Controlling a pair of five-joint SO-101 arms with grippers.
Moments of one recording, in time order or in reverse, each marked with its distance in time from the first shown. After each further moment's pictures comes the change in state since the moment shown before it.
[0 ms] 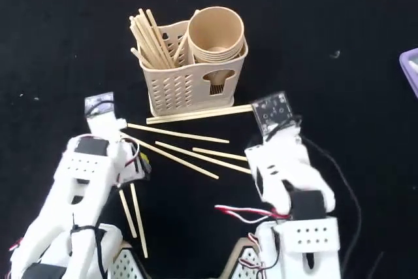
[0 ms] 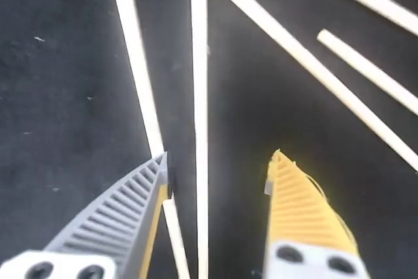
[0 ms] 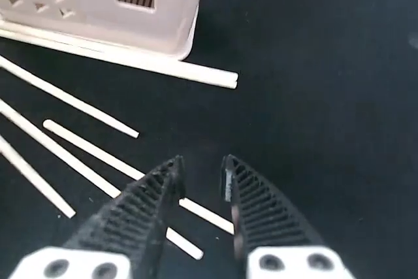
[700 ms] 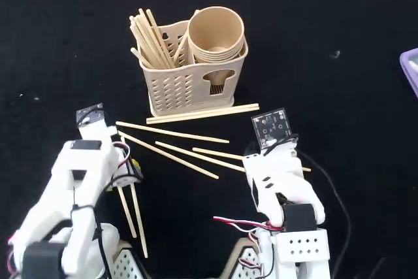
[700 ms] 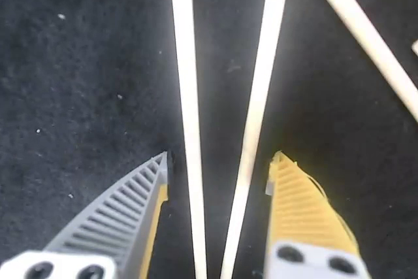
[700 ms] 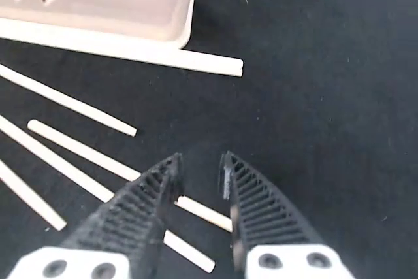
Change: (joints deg) left arm -6.1 10.4 3.3 -7.1 -1.4; right arm -0.2 -13.9 16.1 -5.7 -3.3
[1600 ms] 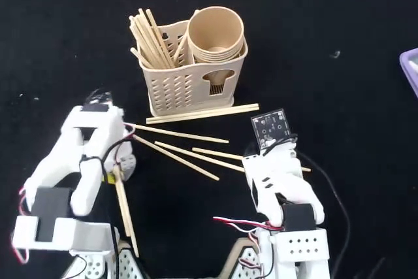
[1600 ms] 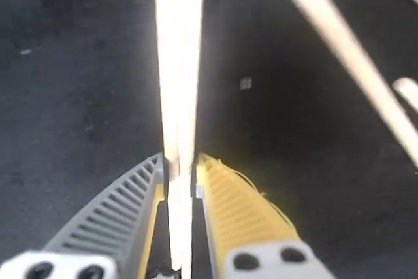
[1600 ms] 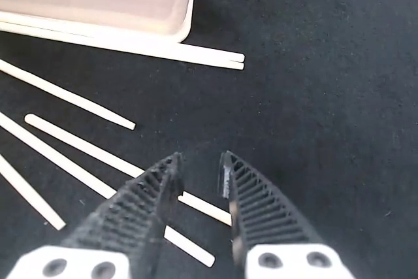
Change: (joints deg) left arm 0.0 22.9 -21.8 11.5 0.3; right arm 0.0 0.0 0.8 0.0 -0.2
